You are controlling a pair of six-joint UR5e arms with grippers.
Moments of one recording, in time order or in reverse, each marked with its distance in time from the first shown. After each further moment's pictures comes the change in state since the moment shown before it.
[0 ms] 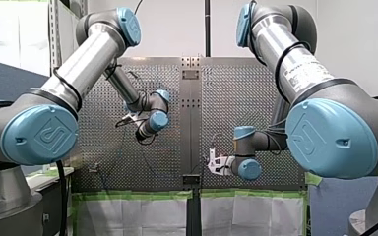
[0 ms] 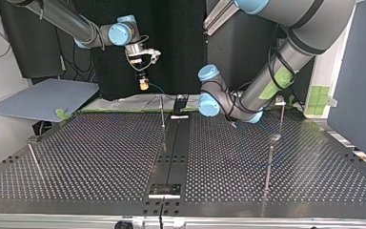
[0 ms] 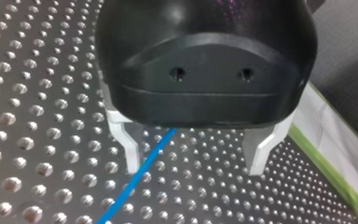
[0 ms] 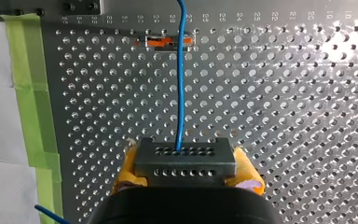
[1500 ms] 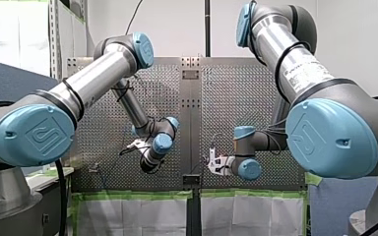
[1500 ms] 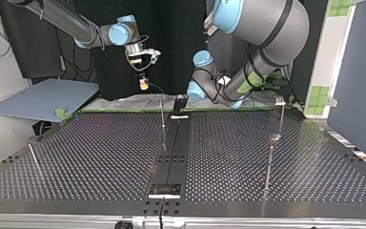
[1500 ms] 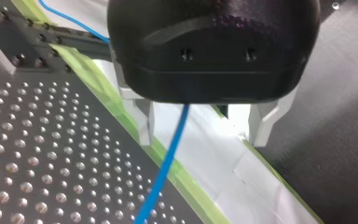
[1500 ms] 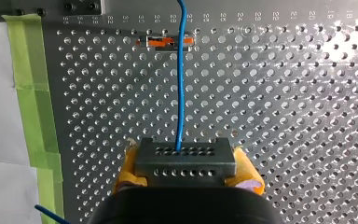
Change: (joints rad) left arm -0.069 -0.202 0.000 -0.153 0.122 -0.191; right arm 0.000 0.000 0.000 0.003 0.000 0.001
